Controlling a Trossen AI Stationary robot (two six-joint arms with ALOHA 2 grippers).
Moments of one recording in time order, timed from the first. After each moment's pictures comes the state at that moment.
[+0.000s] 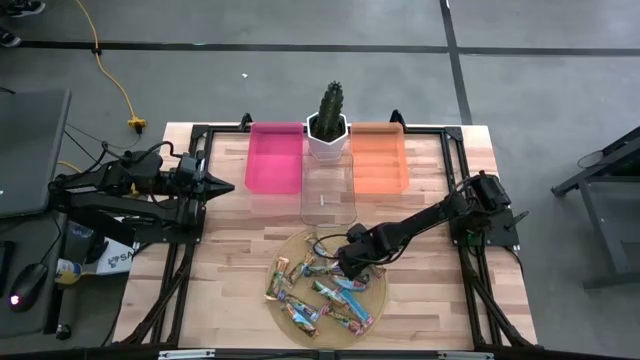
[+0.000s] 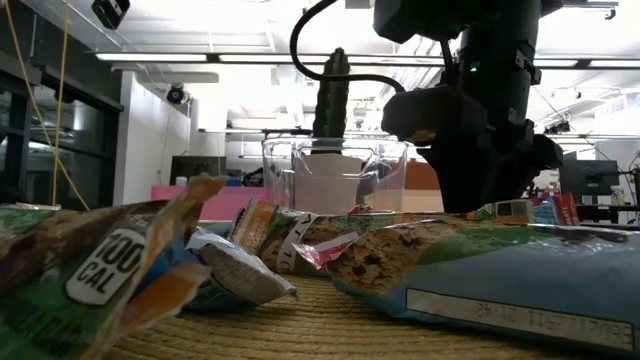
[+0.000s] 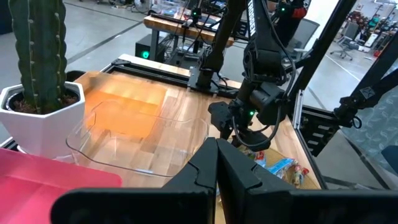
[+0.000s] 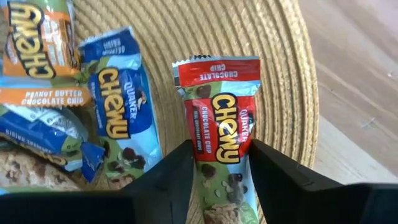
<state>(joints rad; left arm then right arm) -0.03 0.40 0.78 -0.58 -0.08 -0.23 0.32 1.89 1.19 -0.71 0.12 1.26</state>
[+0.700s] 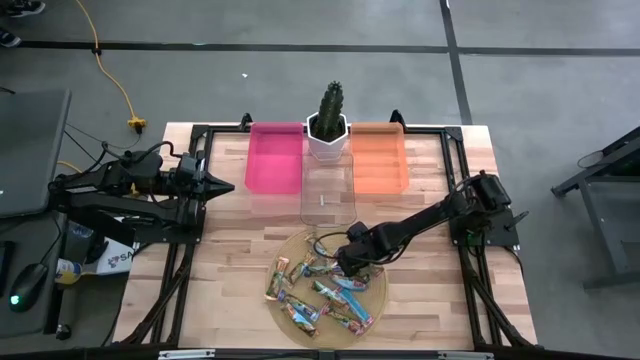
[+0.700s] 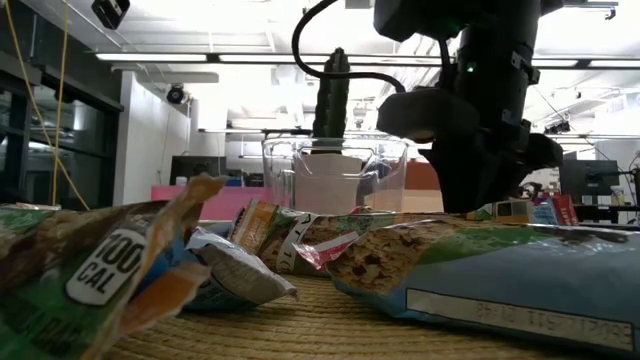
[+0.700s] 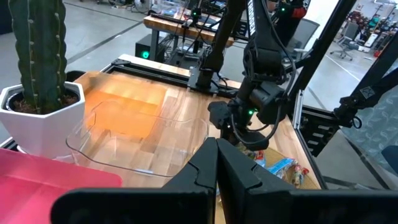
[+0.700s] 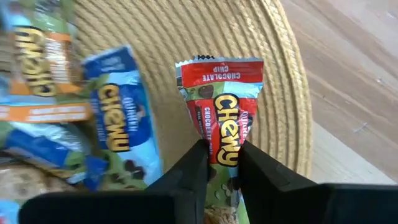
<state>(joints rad) -0.03 0.40 0.78 -0.58 -0.08 -0.23 0.32 1.88 1.19 -0.70 0.14 1.29</state>
